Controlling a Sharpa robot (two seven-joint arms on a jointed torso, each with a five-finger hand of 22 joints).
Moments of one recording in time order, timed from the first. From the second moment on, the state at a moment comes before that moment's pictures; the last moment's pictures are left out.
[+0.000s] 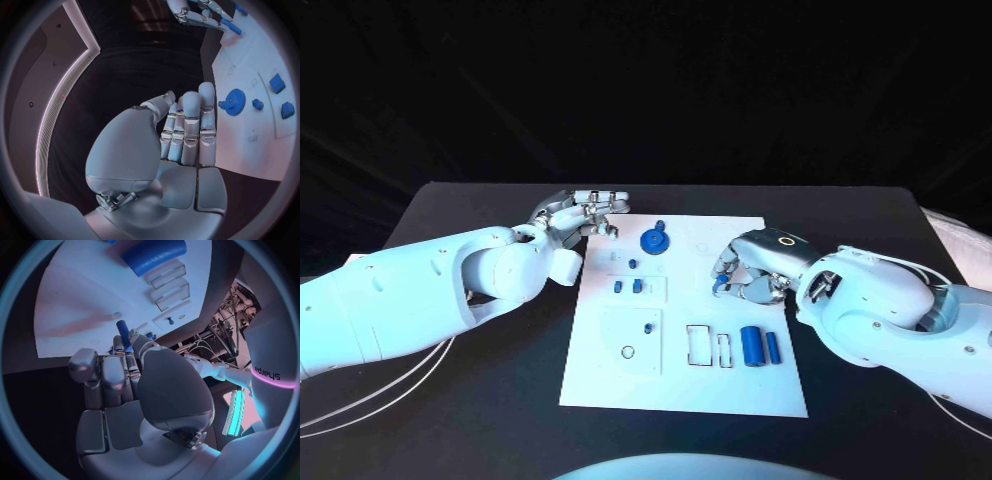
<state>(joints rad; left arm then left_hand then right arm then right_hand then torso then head) 1.17 -0.87 -0.03 1.52 0.08 -0.25 0.29 1.41 -0.14 0.46 0.01 0.05 1.03 0.18 0.10 0.07 1.16 0.11 0.18 0.08 1.24 0.02 0.96 0.53 0.17 1.23 0.11 0.54 0.96 1.12 -0.95 0.01 1.83 -1.71 -0.21 -0.25 1.42 -0.05 0.33 0.05 0.07 1.16 0.12 0.09 0.08 1.20 0.06 0.16 0.07 1.47 -0.02 1.20 0.99 0.13 1.26 0.08 1.24 0.94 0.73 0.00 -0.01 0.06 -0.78</state>
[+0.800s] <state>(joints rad) 1.16 -0.86 -0.03 1.51 0.08 -0.25 0.29 1.41 -0.14 0.46 0.01 0.05 1.03 0.18 0.10 0.07 1.16 0.11 0.18 0.08 1.24 0.02 0.96 0.53 0.17 1.23 0.11 0.54 0.96 1.04 -0.73 0.00 1.85 -1.56 -0.25 -0.17 1.43 -0.05 0.36 0.03 0.09 1.16 0.12 0.08 0.08 1.20 0.06 0.13 0.06 1.47 -0.02 1.20 0.98 0.13 1.26 0.08 1.24 0.94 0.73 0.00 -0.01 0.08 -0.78</state>
